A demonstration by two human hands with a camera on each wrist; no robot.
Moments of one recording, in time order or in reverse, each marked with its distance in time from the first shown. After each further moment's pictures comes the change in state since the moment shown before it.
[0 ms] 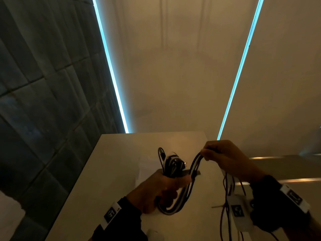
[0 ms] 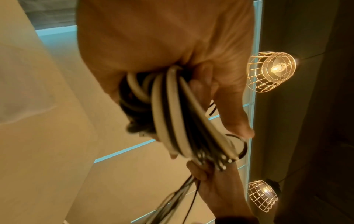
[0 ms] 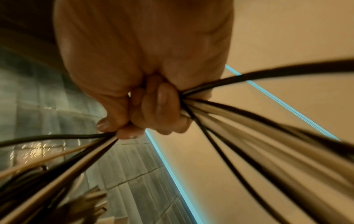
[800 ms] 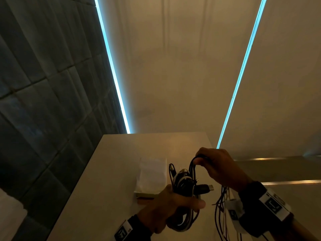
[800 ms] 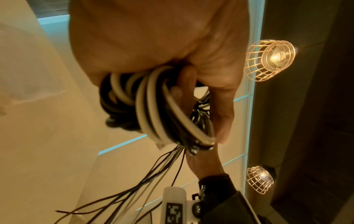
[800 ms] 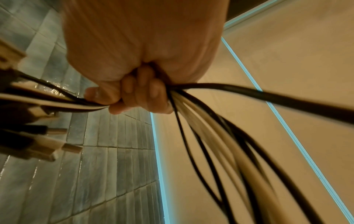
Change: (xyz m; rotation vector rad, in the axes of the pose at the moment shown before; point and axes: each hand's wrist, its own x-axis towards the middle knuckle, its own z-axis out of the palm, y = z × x) left_hand 0.005 -0.022 0.029 0.071 0.088 -0.033; right_hand 0.007 0.029 0.029 -0.338 0.081 -0.358
